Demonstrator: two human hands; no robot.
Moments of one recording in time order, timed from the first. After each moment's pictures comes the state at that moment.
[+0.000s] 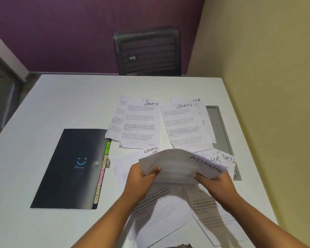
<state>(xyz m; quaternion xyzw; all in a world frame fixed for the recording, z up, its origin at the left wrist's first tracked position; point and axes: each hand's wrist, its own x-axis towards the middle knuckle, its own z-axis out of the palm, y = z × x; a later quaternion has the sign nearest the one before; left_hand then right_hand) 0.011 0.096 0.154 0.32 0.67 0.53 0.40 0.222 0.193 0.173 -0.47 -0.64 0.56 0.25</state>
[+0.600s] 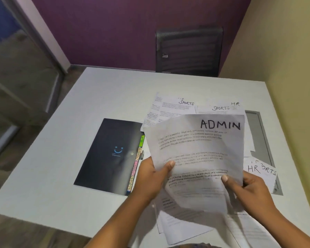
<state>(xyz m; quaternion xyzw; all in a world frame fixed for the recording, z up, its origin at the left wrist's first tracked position) -0.039 0.044 0.176 0.23 0.66 0.60 0.40 0.190 0.170 0.172 -0.50 -0.66 0.53 0.19</state>
